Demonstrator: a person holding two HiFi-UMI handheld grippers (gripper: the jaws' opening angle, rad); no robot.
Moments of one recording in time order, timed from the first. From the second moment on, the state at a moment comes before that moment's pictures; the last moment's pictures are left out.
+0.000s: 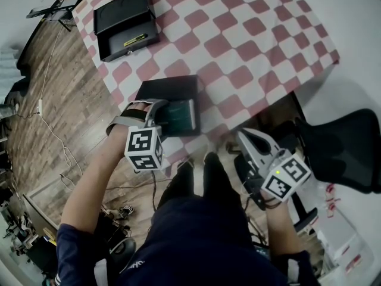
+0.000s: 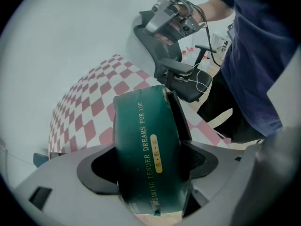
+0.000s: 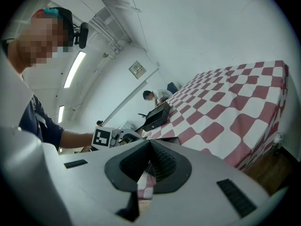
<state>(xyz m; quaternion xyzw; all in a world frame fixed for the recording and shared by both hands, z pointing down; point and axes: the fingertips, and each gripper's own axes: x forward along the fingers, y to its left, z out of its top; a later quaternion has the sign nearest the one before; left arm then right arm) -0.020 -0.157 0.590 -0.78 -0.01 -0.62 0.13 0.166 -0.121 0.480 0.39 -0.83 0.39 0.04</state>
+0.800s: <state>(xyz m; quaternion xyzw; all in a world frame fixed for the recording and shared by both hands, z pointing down) -0.021 -0.157 0.590 -0.78 -0.06 -0.62 0.08 0.162 -0.119 0.481 0.38 -0.84 0.39 0.04</state>
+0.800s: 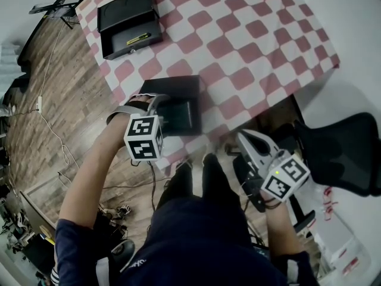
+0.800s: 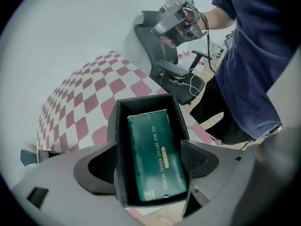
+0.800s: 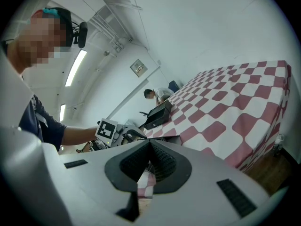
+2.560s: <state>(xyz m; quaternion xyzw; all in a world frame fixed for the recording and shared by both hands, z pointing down) -0.133 -0.094 0.377 -0.90 0.38 -0.20 0.00 0.015 -0.110 0.362 0.35 -0.90 0.23 0.10</state>
